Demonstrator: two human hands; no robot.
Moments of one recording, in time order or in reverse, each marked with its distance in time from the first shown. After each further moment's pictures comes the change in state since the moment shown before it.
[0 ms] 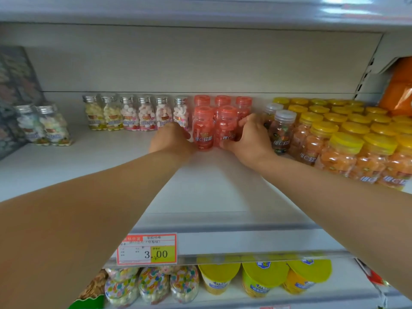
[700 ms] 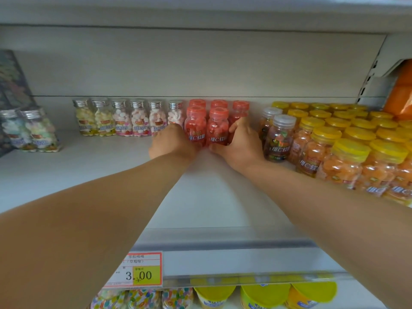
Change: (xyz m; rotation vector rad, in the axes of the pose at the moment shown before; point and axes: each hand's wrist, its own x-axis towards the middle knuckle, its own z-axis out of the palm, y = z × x) left_hand 0.021 0.011 0.023 0.089 0.126 -0.035; right_hand 0.020 0.012 0.021 -0.008 0.061 -0.025
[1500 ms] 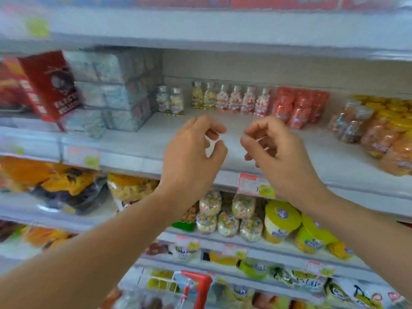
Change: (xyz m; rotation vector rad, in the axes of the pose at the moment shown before) left_hand -0.169 -0.114 -0.181 -0.186 0.218 0.393; right_hand -0.177 -0.157 -0.024 0.471 -0.210 -0.309
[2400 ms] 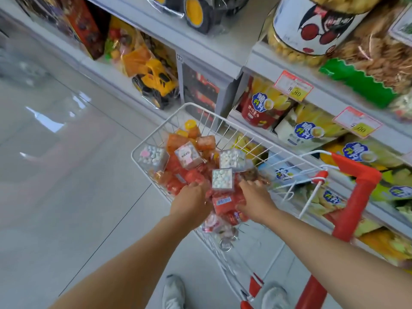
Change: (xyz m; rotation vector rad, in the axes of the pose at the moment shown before) left_hand -0.434 -0.321 -0.039 0.234 -0.742 -0.909; right_hand -0.327 0.146 0.386 -0.710 -1.283 0.308
